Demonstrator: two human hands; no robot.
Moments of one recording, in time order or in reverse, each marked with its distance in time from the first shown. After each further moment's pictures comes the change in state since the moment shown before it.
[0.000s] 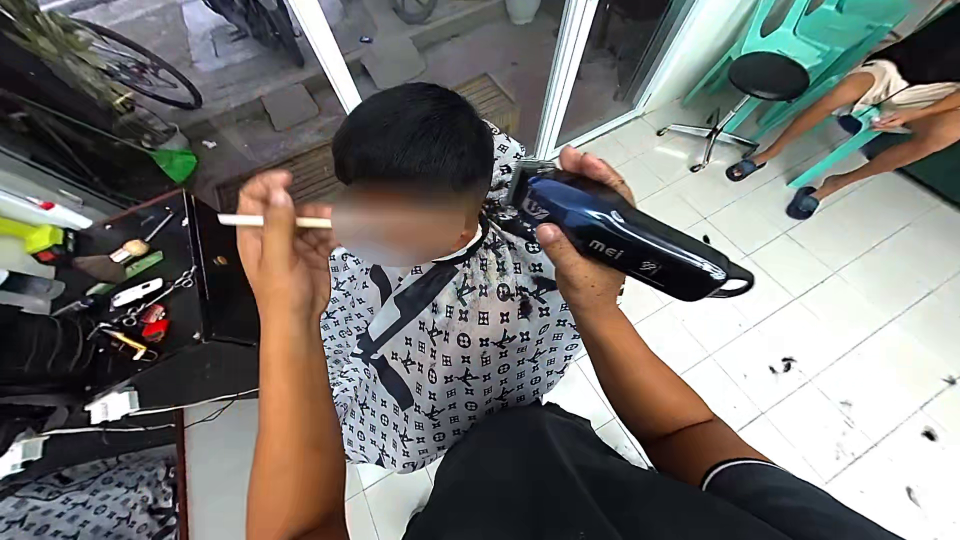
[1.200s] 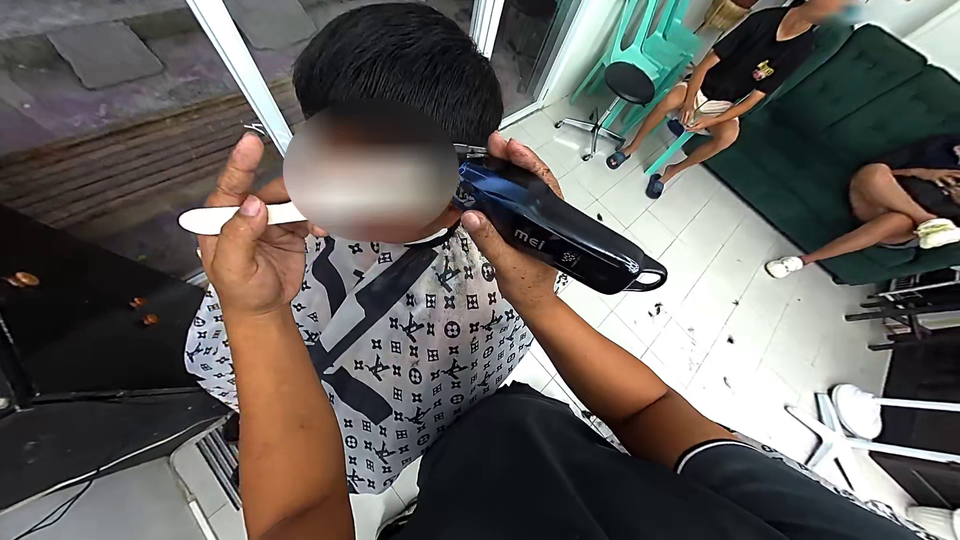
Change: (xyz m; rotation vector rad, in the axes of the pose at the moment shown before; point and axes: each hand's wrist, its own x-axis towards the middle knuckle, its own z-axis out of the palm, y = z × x) left_hand 0.021 -0.098 -0.063 -0.433 -0.378 0.174; right_hand -0.029 0.028 0.080 -0.189 -0.024 -0.019
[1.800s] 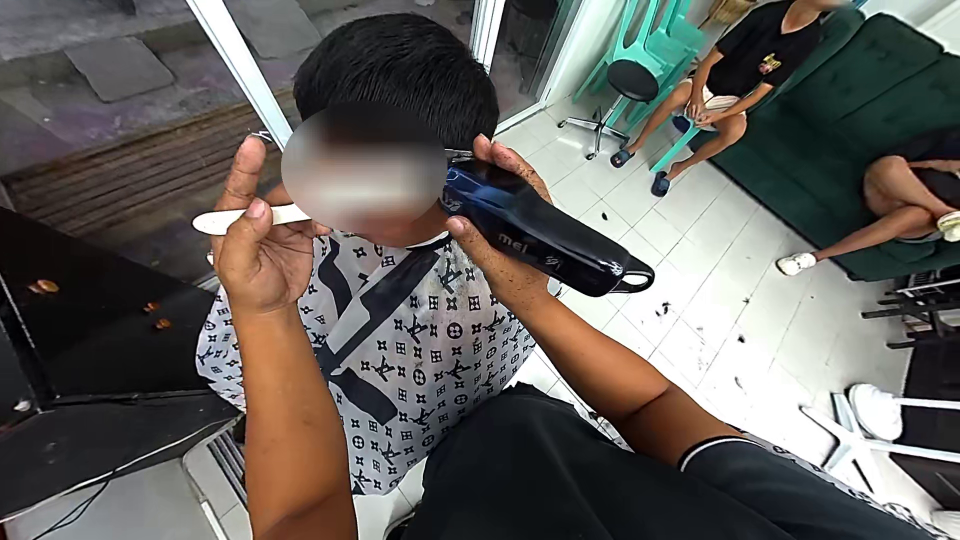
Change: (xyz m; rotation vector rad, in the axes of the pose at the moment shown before) left_hand 0.006 -0.004 0.000 -0.126 -0.034 -0.003; right_hand 0.002 -0.003 0.008 -0.037 -0.047 0.012
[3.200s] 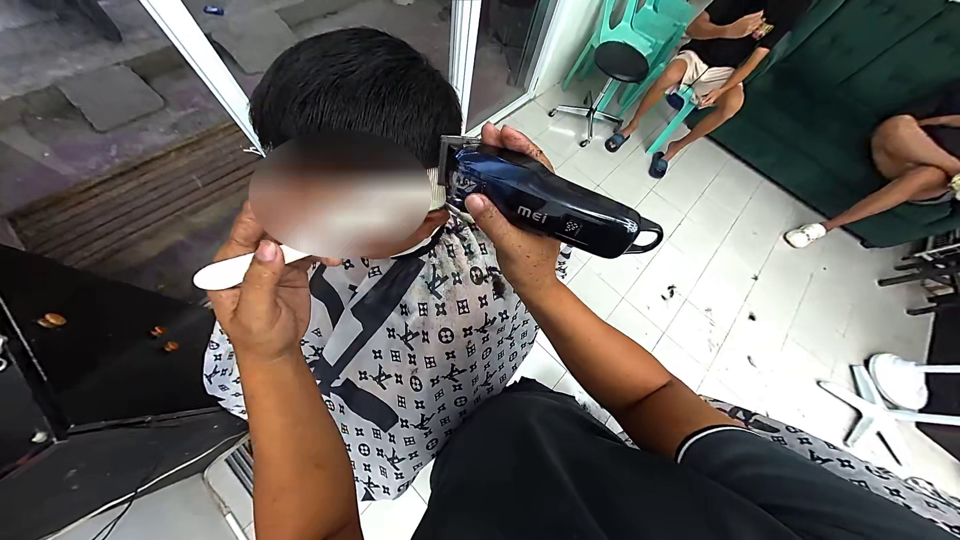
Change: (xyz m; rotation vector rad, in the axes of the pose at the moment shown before) left_hand -0.007 0.008 0.043 0.266 -0.022 0.010; right_hand 0.011 0.009 -0.037 0.077 0.149 0.041
